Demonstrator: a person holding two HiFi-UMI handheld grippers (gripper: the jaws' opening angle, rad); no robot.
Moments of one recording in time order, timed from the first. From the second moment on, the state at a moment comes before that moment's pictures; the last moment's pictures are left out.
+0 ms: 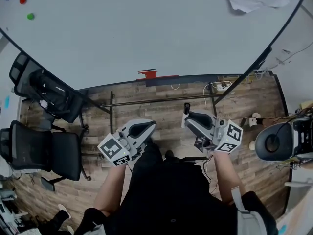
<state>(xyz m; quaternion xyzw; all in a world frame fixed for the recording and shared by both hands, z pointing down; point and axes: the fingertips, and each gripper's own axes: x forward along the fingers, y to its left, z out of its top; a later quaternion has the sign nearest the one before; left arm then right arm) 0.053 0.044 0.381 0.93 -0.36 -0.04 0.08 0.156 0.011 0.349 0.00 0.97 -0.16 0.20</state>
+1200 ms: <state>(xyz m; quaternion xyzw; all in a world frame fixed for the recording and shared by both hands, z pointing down) -0.035 -0.129 0.442 0.91 -0.36 -0.07 0.17 0.068 -0.176 0.450 -0.11 0.98 0.04 -0.15</state>
